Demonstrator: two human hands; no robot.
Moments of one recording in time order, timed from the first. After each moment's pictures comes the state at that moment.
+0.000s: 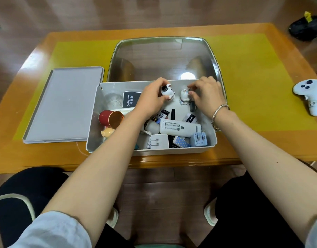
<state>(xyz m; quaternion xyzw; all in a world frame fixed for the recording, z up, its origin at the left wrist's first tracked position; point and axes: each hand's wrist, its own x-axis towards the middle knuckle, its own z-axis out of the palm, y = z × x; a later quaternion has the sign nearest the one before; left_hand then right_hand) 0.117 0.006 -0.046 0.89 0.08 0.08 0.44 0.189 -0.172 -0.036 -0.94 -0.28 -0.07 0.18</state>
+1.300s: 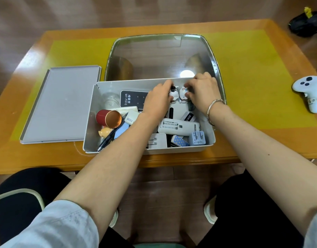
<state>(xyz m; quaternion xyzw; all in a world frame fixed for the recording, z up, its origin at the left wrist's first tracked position) 0.129 -0.020 -0.062 0.96 0.07 0.11 0.24 0.197 -0.163 -0.039 -0.95 -0.29 -0.08 0.09</state>
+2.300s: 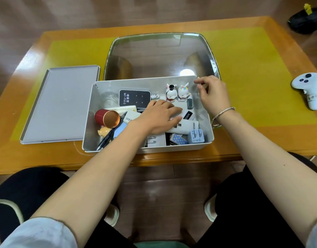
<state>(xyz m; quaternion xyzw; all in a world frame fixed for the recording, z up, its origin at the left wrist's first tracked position) 0.089 -0.021 -0.062 0.99 -0.10 -0.08 0.10 0.189 -0.194 -0.046 -0.91 -0.21 -0.08 0.35</state>
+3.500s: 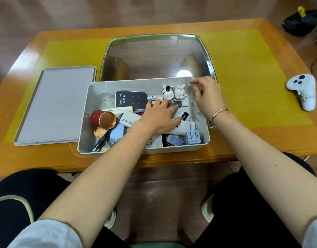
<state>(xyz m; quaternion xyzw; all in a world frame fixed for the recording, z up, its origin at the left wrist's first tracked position) 0.098 -0.039 -0.065 0.99 -0.03 -0.10 0.05 0.185 -0.192 -0.043 -0.92 -0.23 -0.09 0.29</state>
